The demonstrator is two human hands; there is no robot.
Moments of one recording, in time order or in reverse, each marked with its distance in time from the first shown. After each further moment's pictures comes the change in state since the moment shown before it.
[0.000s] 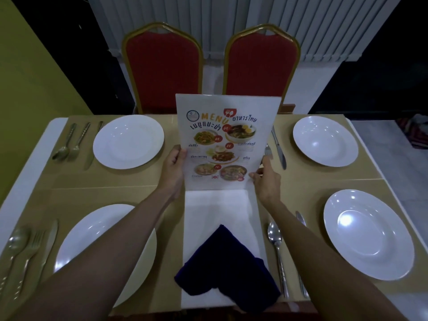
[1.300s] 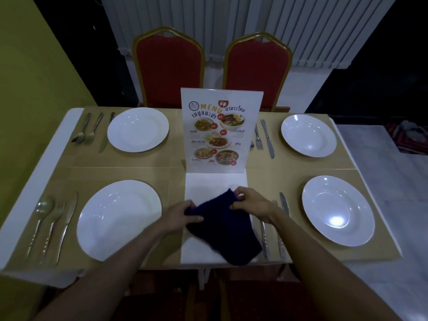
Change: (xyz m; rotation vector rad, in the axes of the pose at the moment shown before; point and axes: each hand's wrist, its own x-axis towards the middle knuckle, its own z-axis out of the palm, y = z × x) left_hand -0.145 -0.041 -0.037 0.832 -0.480 -0.225; right_hand -0.110 -0.012 -0.044 0.124 -0.720 0.213
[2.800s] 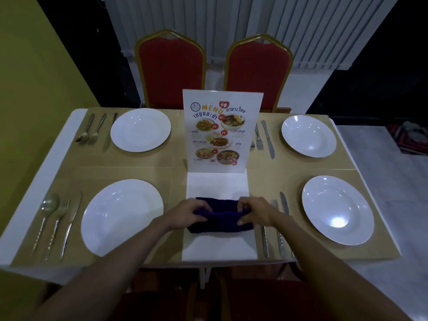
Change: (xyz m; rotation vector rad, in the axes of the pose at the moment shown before) left_hand 0.010 0.009 0.001 0.160 -0.103 0.183; right_hand -0.004 0.027 -0.012 -0.598 -0.067 -0.096
